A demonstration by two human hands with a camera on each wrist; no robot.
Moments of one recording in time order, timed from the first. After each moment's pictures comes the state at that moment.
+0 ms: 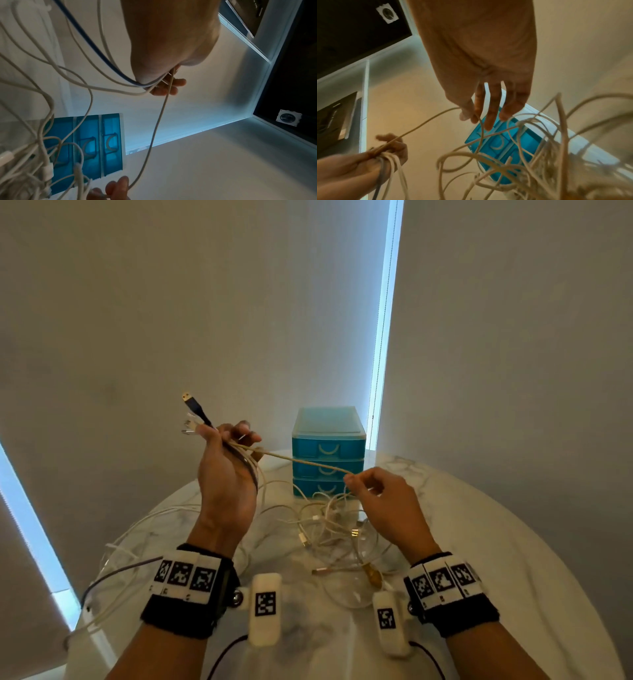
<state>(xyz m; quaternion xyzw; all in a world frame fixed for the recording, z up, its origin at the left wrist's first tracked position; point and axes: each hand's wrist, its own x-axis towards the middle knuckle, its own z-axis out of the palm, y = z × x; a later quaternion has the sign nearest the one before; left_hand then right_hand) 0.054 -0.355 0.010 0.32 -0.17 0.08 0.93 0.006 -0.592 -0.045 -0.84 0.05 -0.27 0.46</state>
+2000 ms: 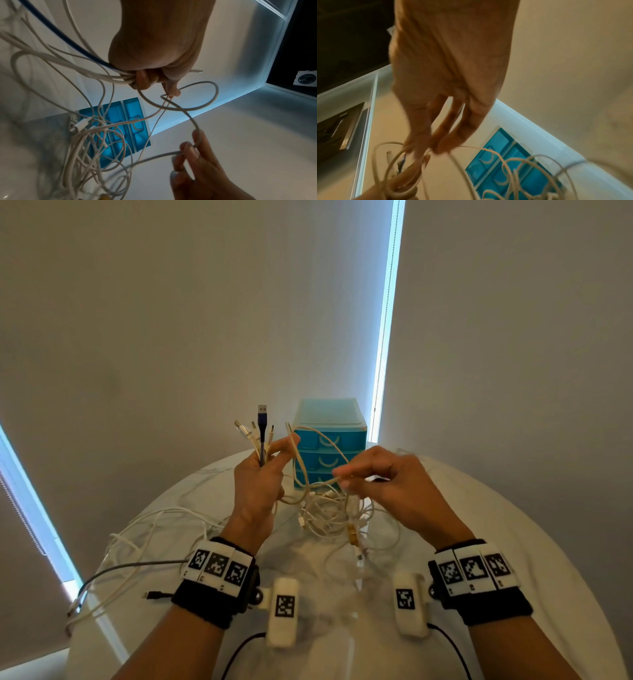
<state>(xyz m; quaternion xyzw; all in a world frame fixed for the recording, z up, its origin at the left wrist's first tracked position) 0.059 -0.390 -0.028 0.58 -0.07 0.09 0.81 -0.022 -0.601 -0.010 -0.82 -0.17 -0.20 0.52</state>
